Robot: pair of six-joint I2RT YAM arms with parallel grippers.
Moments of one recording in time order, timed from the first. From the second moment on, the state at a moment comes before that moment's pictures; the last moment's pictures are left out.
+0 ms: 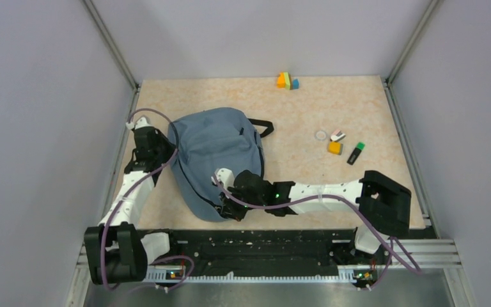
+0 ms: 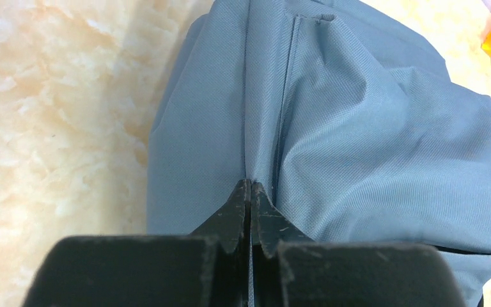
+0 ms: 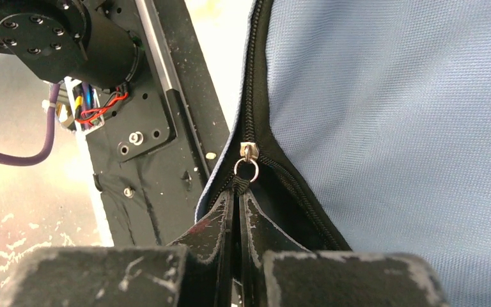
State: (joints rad) left arm 0.08 1.11 0.70 -0.17 0.03 -0.60; right arm 1.25 1.63 0.98 0.04 -0.18 0.26
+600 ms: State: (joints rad) left arm 0.09 0.96 0.79 -0.38 0.06 -0.60; right arm 1.25 1.63 0.95 0.11 -0.13 0.31
